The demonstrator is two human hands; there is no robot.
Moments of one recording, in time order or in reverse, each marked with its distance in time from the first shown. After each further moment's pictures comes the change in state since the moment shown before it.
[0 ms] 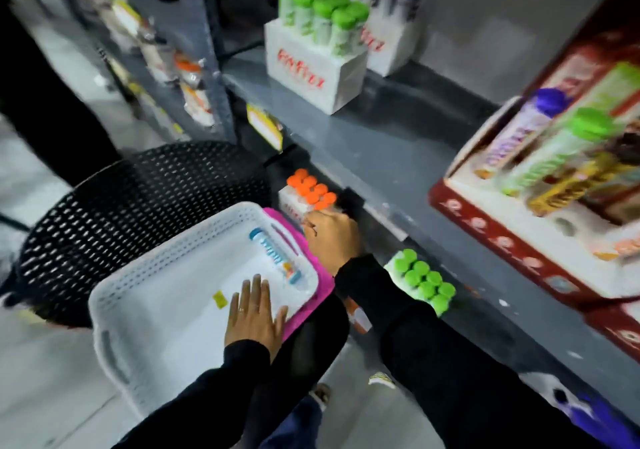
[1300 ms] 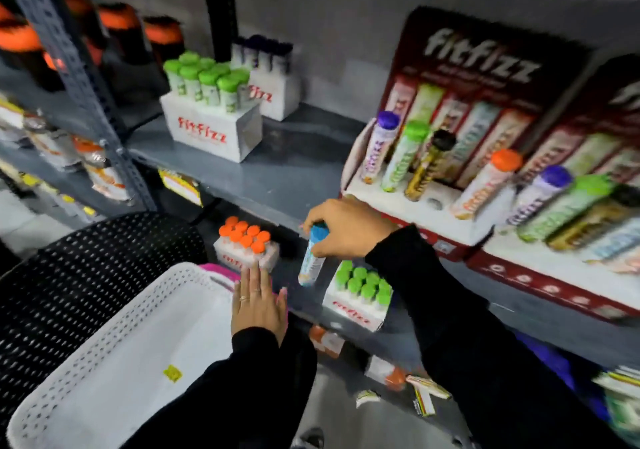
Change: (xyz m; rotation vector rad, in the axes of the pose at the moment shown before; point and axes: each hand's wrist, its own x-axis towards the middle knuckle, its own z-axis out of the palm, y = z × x) left_hand 0.039 0.094 -0.049 -0.083 0.258 0.273; right_hand -0.046 0.005 -0.172 -0.153 -0.331 0.158
